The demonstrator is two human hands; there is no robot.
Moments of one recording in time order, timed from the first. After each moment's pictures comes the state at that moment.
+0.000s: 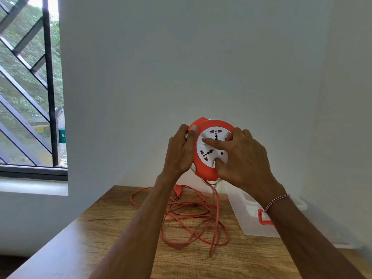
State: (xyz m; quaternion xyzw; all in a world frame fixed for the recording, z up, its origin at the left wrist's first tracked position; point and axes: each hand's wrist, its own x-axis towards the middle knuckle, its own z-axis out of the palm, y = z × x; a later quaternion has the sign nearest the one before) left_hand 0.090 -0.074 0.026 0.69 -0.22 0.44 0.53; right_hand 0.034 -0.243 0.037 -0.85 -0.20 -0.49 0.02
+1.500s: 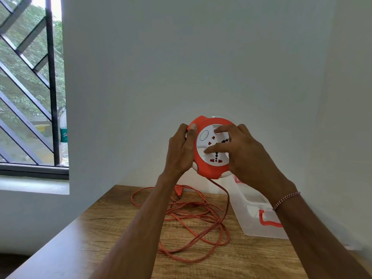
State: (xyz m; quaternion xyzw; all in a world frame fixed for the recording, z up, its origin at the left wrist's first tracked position) left_hand 0.090 -0.074 0.028 0.68 -0.21 0.44 0.54; right_hand 0.026 -0.248 0.053 -0.85 -0.30 -0.43 0.02
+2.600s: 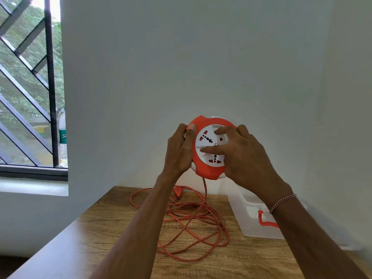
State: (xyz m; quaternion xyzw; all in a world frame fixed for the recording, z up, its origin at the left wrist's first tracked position) left_hand 0.087 -0.075 0.030 0.67 -0.22 0.44 0.56; right_hand 0.017 -0.243 0.051 -0.87 -0.26 -0.43 -0.02
